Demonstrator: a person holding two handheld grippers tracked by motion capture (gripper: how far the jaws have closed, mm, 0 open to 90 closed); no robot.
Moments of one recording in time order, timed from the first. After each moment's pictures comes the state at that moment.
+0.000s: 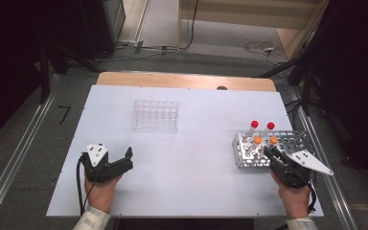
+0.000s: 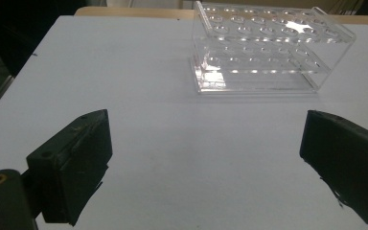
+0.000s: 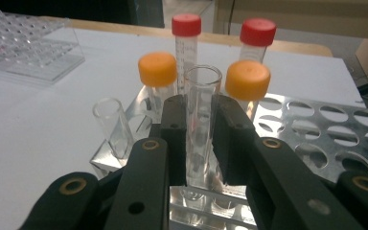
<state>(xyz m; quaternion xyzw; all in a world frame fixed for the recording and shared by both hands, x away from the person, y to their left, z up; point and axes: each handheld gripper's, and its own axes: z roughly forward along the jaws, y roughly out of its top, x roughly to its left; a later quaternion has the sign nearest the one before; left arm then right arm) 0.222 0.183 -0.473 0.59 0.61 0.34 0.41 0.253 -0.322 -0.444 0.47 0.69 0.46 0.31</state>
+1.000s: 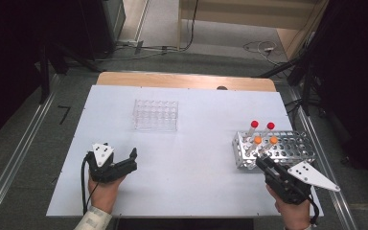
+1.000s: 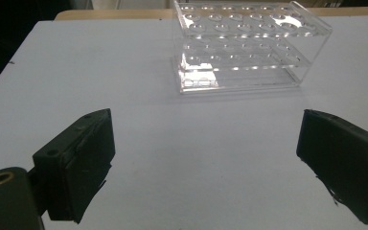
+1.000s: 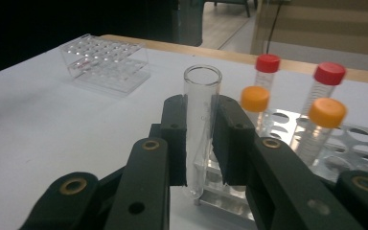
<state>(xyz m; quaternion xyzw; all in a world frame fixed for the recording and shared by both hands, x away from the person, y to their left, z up) 0.224 0.173 -0.472 0.61 0.58 0.33 0.41 0.209 -0.293 -0.420 0.41 0.71 0.50 0.27</state>
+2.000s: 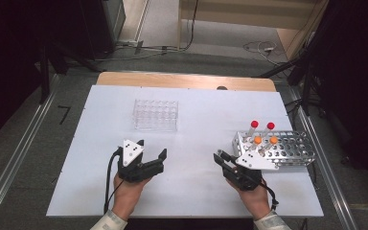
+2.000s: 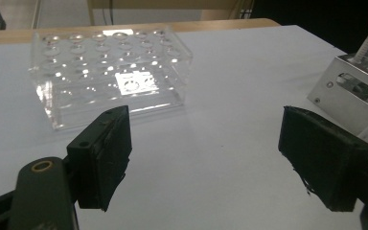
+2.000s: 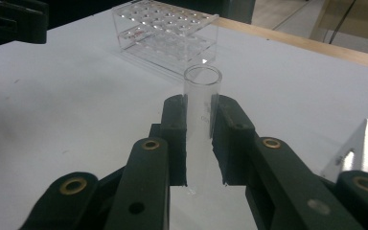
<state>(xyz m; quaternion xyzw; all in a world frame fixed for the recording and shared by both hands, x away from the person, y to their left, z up) 0.227 0.105 -0.447 0.66 0.51 0.27 0.48 0.247 -0.202 -0.449 0.34 0.78 0.49 0.22</state>
